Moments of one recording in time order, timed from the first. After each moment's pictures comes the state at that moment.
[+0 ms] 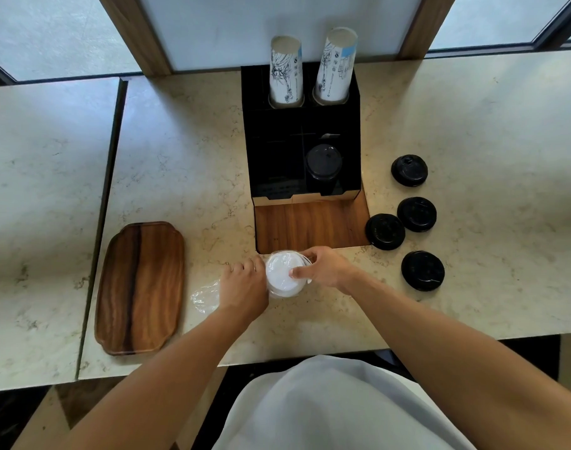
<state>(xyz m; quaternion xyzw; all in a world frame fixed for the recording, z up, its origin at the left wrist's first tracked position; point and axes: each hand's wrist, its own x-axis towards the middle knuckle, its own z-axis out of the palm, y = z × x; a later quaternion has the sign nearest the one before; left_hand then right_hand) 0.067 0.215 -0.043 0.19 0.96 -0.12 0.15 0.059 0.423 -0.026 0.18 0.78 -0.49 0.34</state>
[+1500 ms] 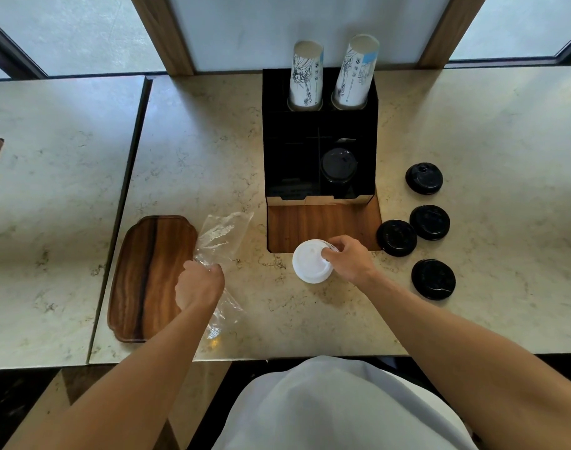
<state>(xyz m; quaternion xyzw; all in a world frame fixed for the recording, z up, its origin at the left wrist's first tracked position) 0.050 0.139 -0.037 -0.32 0.91 0.19 0.15 0.055 0.437 -0.024 0.26 0.84 -0.43 0.20</state>
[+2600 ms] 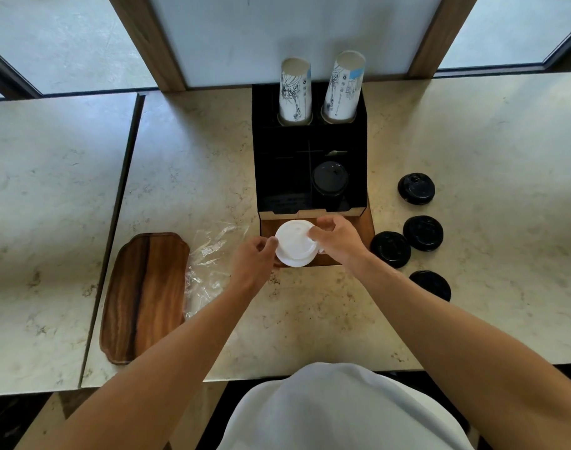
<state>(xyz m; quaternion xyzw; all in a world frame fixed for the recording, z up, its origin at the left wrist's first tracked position) 0.007 0.246 -0.006 -0.14 0.84 0.50 0.17 0.004 0.430 0.029 0.28 0.78 -0.54 0.16</state>
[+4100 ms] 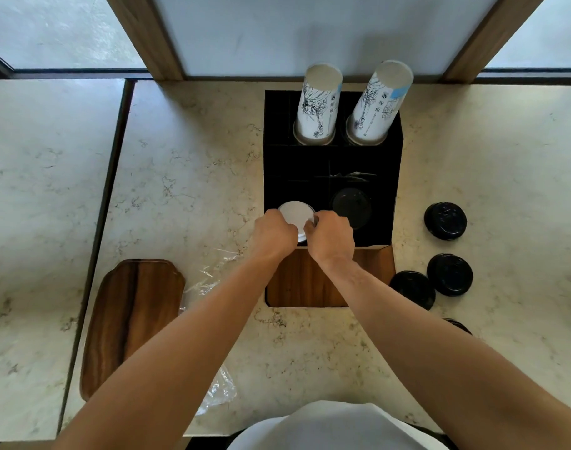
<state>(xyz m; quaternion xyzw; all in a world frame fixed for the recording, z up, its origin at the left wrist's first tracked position) -0.133 0.286 0.001 -0.13 0.89 0.36 0.24 -0.102 0.399 -0.015 0.20 0.93 -0.31 0.06</state>
